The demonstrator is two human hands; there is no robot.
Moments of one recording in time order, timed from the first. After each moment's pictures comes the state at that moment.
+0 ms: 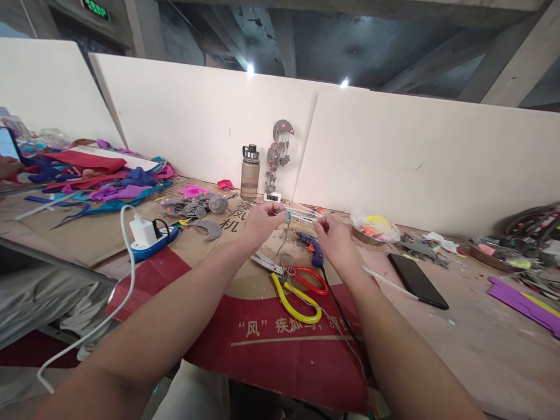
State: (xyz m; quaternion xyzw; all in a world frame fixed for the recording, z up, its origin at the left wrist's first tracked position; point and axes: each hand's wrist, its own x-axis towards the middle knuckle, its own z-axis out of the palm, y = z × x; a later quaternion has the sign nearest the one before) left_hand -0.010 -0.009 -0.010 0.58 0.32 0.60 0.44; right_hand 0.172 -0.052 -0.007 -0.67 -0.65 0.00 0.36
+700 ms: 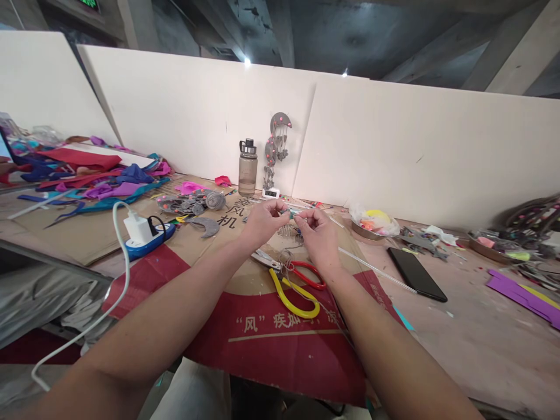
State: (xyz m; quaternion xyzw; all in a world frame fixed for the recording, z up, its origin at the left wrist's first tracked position) left_hand -0.005 -0.019 -0.008 0.68 0.32 0.55 0.35; right_hand 0.135 -0.062 -0.013 -0.51 -0.62 0.12 0.59
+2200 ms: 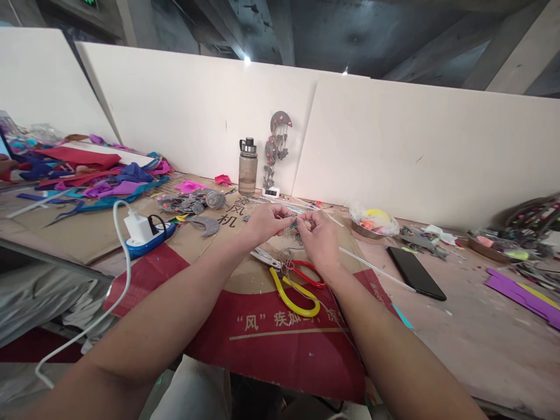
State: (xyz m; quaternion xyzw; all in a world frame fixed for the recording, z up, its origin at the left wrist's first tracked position) left_hand -0.011 -0.024 -0.001 0.74 0.35 0.43 0.38; right_hand 0.138 -0.065 -0.013 -0.56 -0.66 0.00 0.51
